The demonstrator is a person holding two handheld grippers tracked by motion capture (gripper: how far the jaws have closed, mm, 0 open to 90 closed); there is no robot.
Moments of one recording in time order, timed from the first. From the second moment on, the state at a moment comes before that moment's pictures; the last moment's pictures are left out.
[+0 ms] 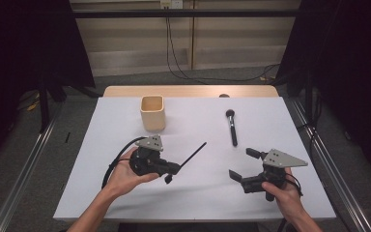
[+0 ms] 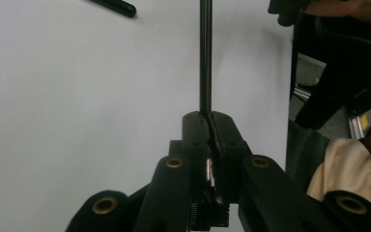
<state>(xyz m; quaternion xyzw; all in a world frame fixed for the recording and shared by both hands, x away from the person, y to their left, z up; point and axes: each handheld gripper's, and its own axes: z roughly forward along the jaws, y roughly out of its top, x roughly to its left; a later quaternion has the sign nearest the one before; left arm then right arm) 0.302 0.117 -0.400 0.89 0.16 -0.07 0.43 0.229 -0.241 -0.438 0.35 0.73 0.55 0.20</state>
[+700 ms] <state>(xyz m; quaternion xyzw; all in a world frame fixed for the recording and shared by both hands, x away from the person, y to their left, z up) 0.308 0.095 -0.384 0.94 0.11 -0.06 0.33 0.249 -0.218 -0.423 0.29 0.81 0.50 0.13</state>
